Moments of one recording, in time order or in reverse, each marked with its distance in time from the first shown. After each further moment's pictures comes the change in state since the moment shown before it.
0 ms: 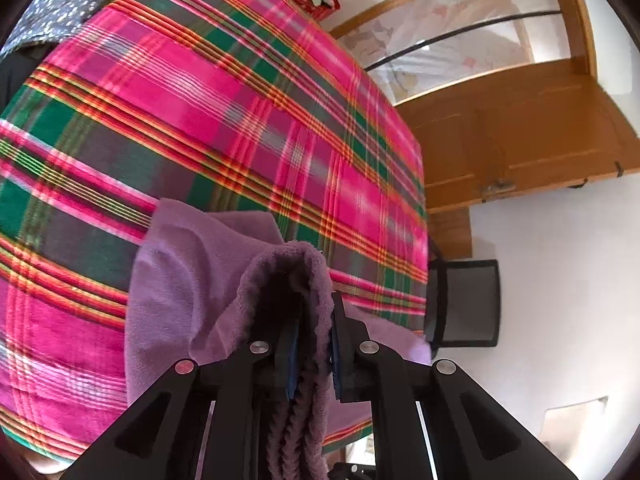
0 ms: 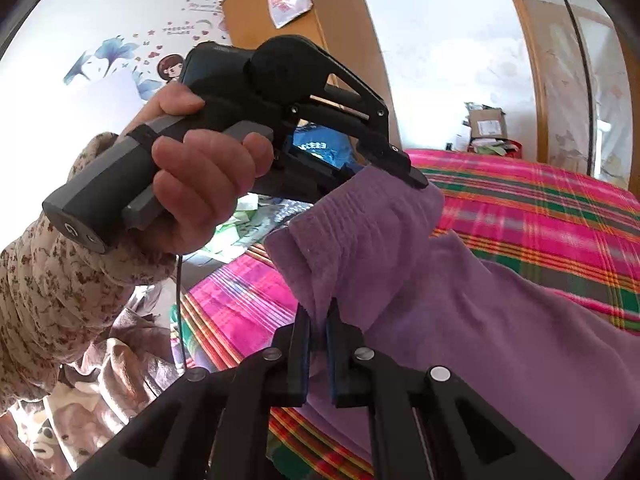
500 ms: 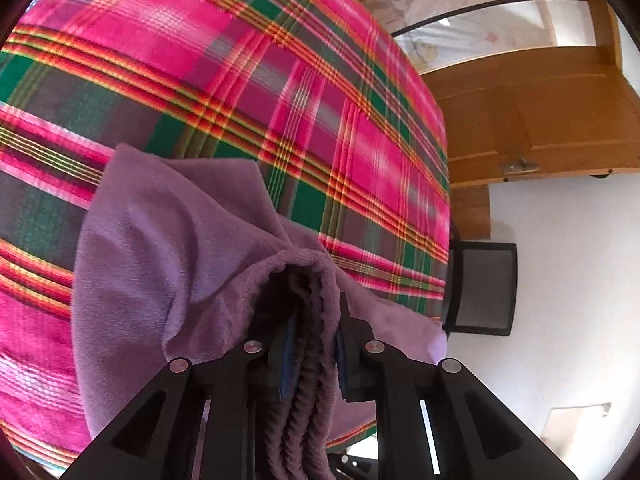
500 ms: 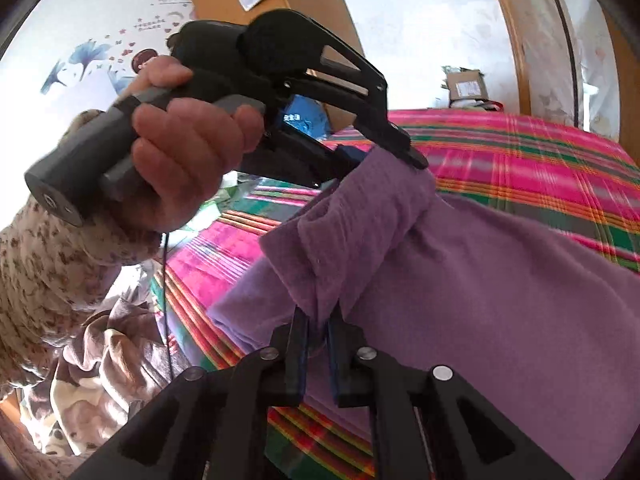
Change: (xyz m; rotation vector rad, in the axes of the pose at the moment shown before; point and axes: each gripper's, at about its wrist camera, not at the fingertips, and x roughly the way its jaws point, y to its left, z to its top) left arm 0.060 -0.001 -0.006 -0.035 0.115 0.041; right arm -0.003 -0.040 -0.031 0.089 0.094 -0.005
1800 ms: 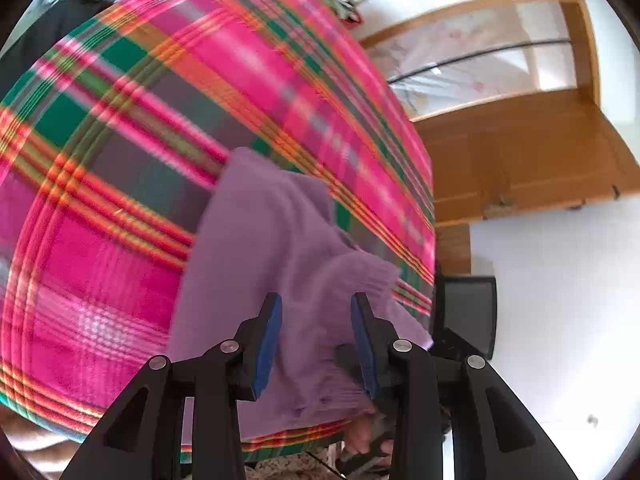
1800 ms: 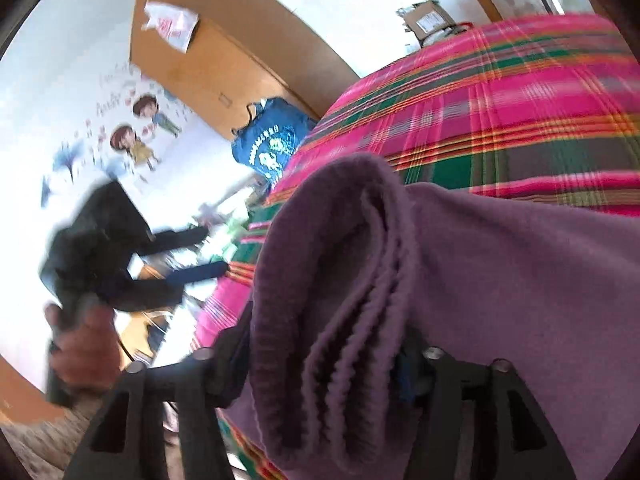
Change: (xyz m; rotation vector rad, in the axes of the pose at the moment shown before) left arm -0.087 0.071 -0.041 -0.067 -0.184 -0.059; right arm 0.031 -0.106 0.034 0.374 0.026 0.221
